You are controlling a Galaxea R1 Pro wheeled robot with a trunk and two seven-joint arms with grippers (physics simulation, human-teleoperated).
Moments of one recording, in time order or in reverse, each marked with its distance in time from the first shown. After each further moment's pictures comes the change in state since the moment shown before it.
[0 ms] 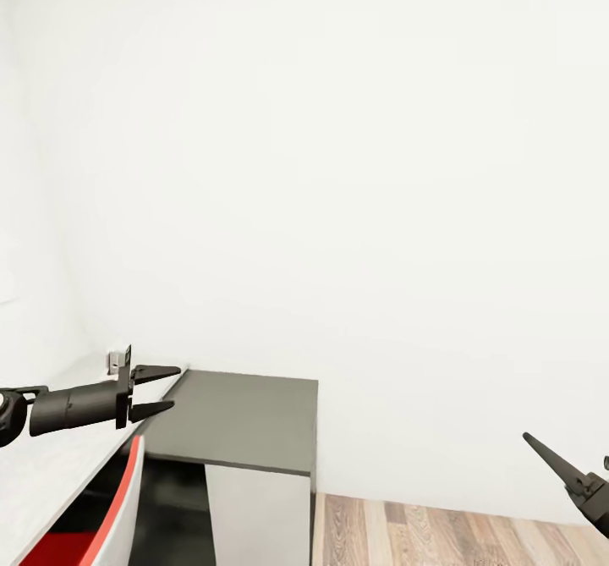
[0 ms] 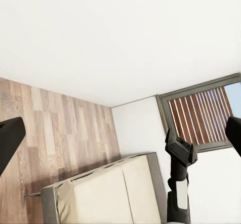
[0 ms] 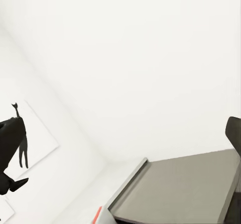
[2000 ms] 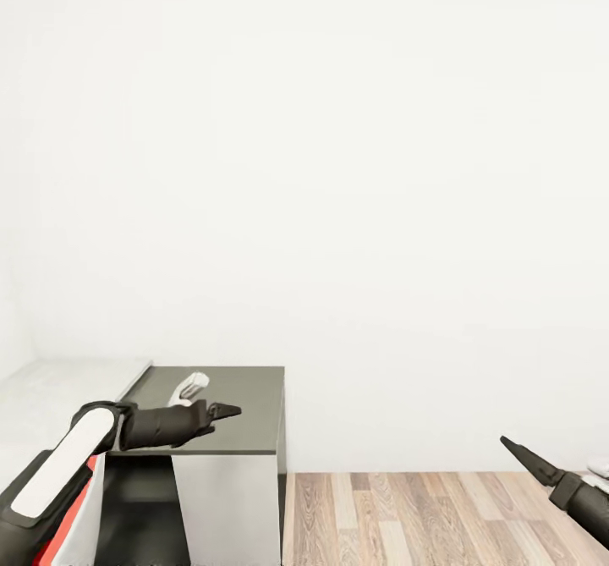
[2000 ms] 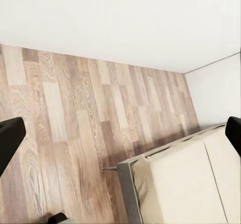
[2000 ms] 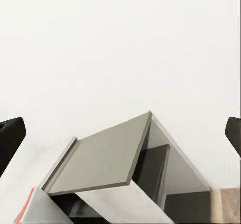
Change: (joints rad) left arm -0.014 -0.341 -0.046 0.024 -0.655 -0.020 0.075; right arm -0.015 -0.009 0.042 0.005 0.141 0.007 -0.199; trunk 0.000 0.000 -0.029
